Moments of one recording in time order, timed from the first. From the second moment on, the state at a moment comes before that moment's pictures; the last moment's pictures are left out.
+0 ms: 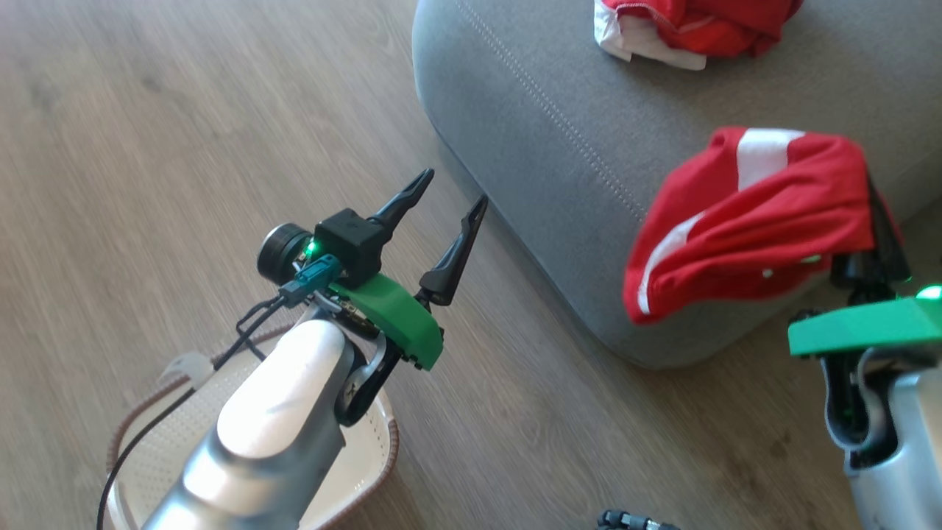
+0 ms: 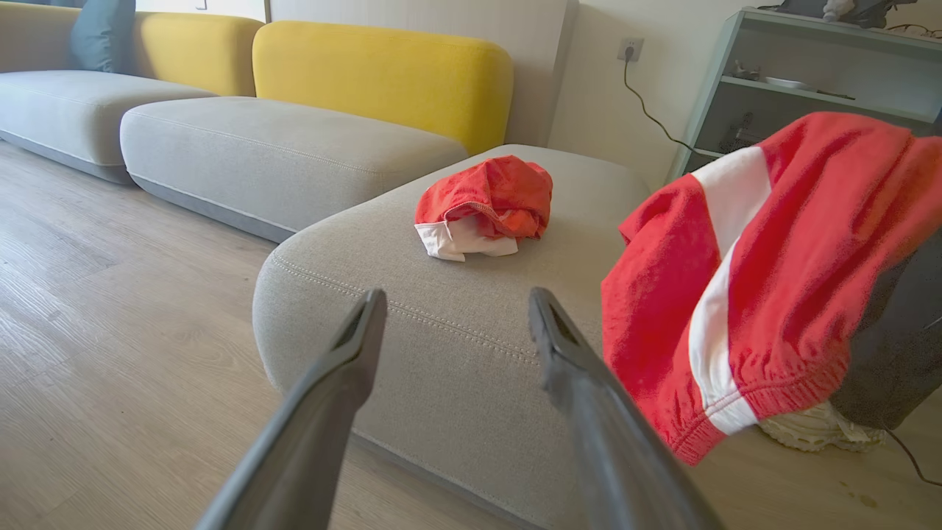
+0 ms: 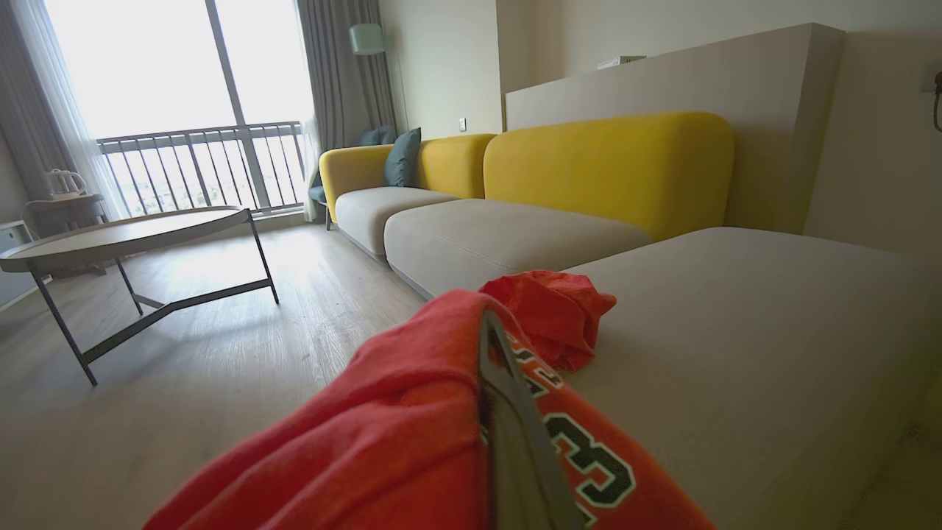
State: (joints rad) left arm -0.54 0.10 -0.64 0.42 -0.41 -0.12 -0.25; right arm -0.19 -0.21 0.03 0.00 0.43 0.12 -0.26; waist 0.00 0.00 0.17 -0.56
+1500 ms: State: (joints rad) left arm -0.72 0.20 -0.76 0.24 -0.32 -0.12 -0.20; right arm -1.14 -0.60 -0.74 0.81 0.01 0.12 -0.26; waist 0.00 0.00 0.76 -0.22
